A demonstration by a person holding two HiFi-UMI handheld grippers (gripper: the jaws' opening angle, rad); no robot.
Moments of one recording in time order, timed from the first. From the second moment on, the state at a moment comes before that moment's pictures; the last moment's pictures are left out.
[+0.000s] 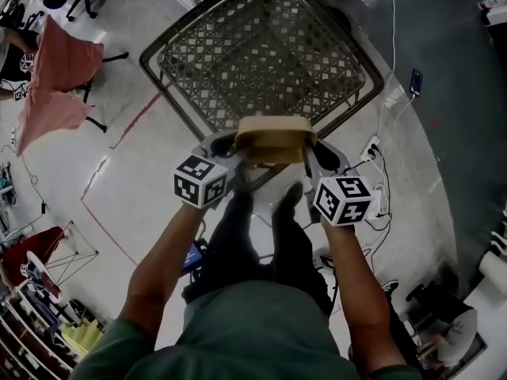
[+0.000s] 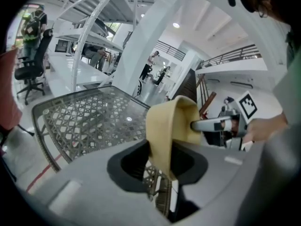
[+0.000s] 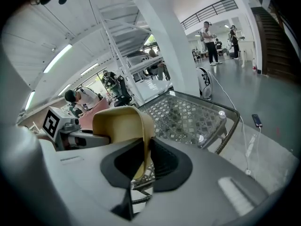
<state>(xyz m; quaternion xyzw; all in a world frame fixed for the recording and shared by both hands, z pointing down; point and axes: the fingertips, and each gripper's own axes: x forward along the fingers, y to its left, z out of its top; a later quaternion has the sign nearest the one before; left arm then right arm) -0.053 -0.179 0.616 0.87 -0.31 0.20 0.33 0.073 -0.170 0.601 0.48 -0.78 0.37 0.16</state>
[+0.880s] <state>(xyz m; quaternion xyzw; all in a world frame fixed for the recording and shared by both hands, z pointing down) -0.071 -0.175 0.692 0.85 -0.30 0.25 0.37 0.055 -0.168 0.684 0.47 -0.75 0.42 0.20</state>
